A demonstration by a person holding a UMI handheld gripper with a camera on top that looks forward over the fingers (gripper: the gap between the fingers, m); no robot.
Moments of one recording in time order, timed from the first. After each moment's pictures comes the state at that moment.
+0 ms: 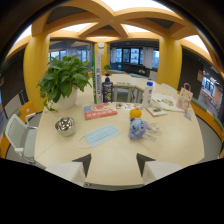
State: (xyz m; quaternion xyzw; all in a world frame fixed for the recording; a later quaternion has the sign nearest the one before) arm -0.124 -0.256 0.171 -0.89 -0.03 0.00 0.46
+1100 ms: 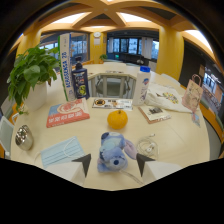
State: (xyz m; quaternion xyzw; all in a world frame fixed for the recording) arm -0.007 -0.058 0.079 -0.91 -0.02 -0.01 0.42
